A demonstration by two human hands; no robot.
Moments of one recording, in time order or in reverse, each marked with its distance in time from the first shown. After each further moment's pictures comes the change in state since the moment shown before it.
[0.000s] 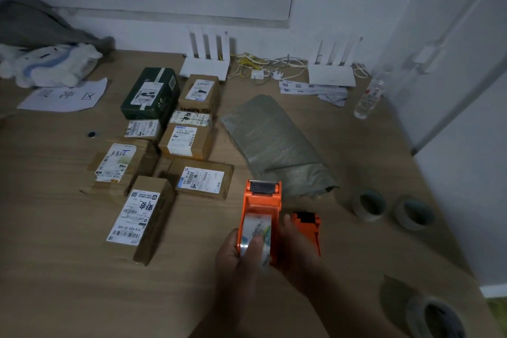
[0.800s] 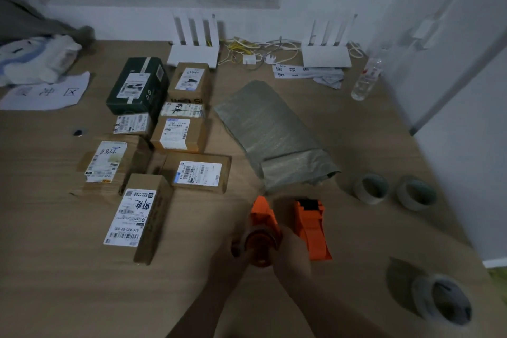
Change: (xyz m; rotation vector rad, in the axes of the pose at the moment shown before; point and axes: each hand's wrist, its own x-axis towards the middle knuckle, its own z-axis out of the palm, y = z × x) left_hand 0.062 -0.106 -0.044 0.664 -0.166 -0.251; right_hand 0.046 0.065 -0.009 -1.140 0.592 -0.226
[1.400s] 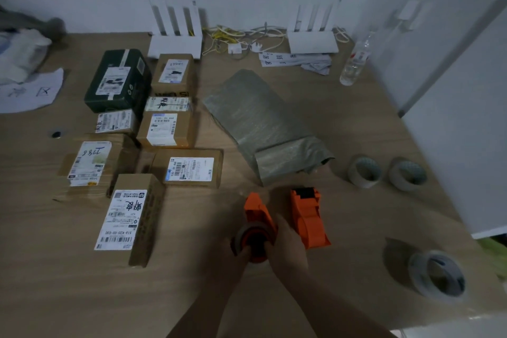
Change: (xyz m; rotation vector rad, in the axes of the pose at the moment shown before) left_hand 0.014 -0.030 0.007 0.091 -0.034 0.061; right_hand -0.004 0.001 0.015 -0.024 0.013 0.016
